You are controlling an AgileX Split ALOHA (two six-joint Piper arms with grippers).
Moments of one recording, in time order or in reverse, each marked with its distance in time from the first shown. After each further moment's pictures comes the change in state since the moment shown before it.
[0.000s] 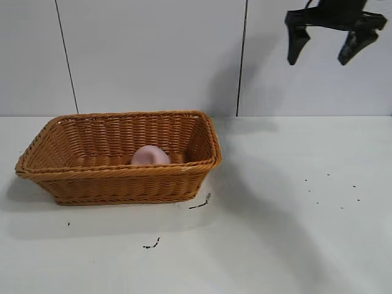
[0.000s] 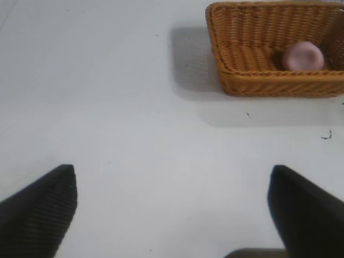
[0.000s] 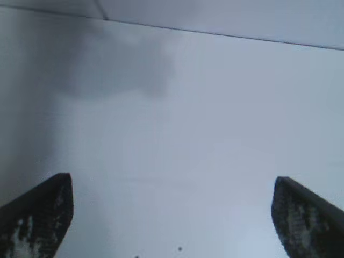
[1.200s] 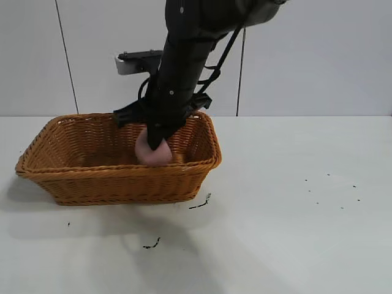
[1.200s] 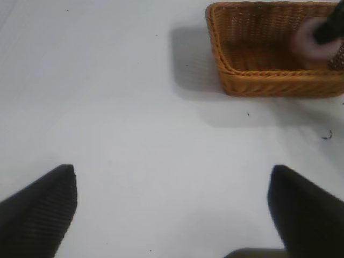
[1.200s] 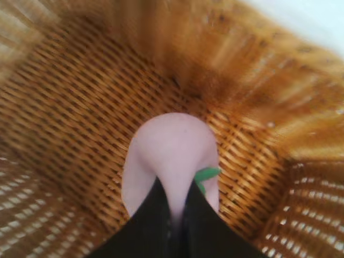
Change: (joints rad) left arm 0.000 0.000 0.000 0.000 0.000 0.000; right arm 0.604 0.088 0.319 0.018 -0.408 -0.019
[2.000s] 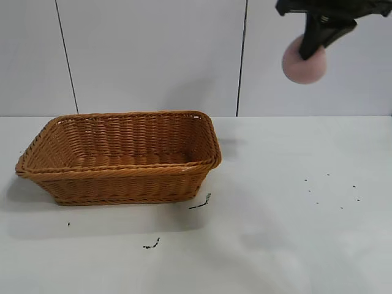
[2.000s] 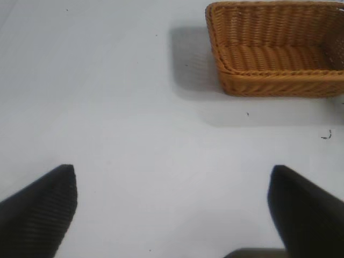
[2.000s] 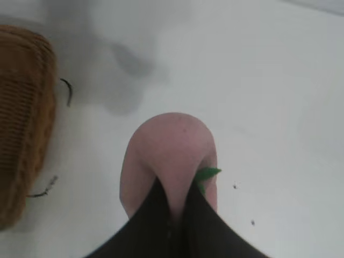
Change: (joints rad) left arm 0.000 0.000 0.000 0.000 0.000 0.000; right arm -0.341 -0.481 0.223 -0.023 0.150 -0.003
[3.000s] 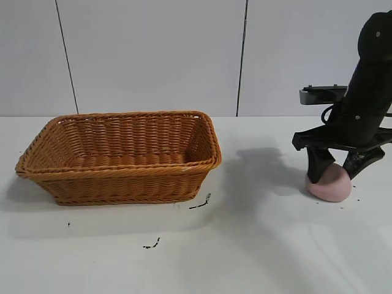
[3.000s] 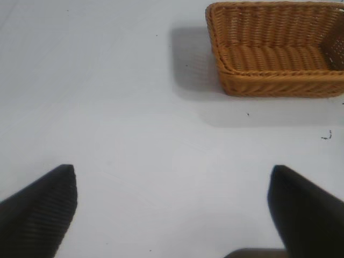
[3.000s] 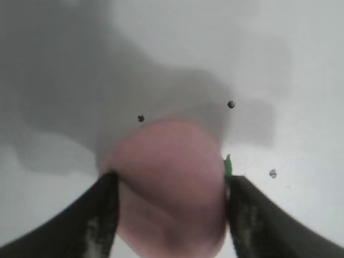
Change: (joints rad) left arm 0.000 0.000 0.000 0.000 0.000 0.000; right arm -0.177 0.171 0.458 -0.010 -0.278 0.003
